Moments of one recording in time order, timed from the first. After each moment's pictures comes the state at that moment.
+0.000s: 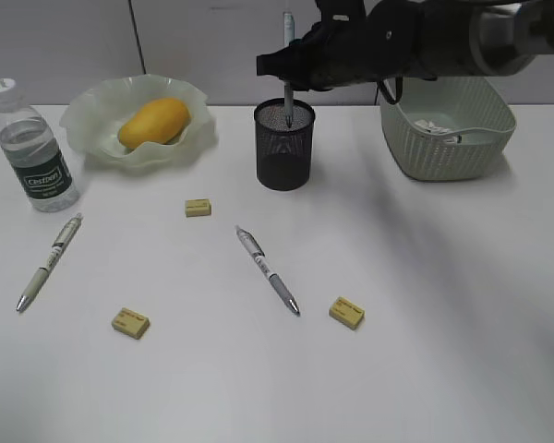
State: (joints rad) left arm -0.18 0.62 -0.54 -0.11 1.05 0.00; right arm 0.48 2.18 -1.60 0.29 0.00 -0.10
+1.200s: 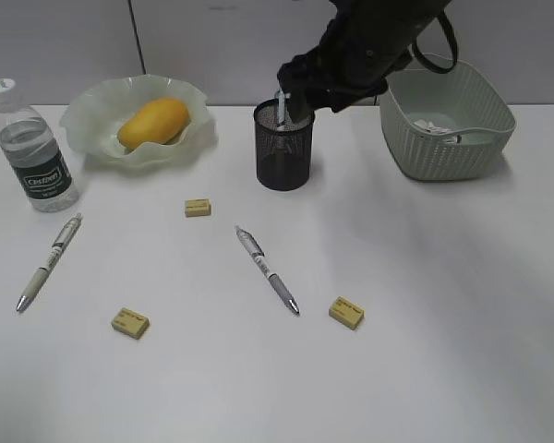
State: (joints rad) left arm -0.18 0.62 -0.54 -0.11 1.05 0.00; right arm 0.49 2.04 -1.68 0.17 0.68 -0.10
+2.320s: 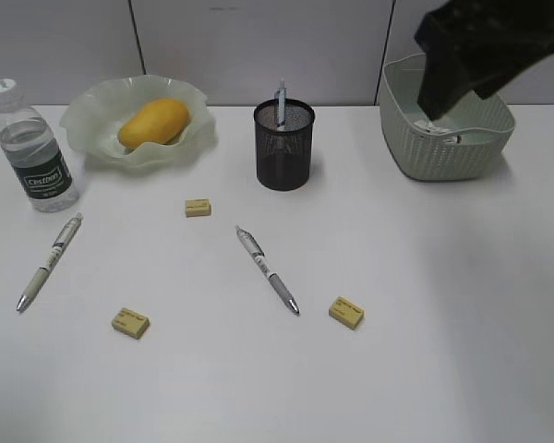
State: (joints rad) left arm -0.18 0.62 -0.54 -0.11 1.05 0.00; right arm 0.49 1.61 -1.55 0.00 1.21 -0.05
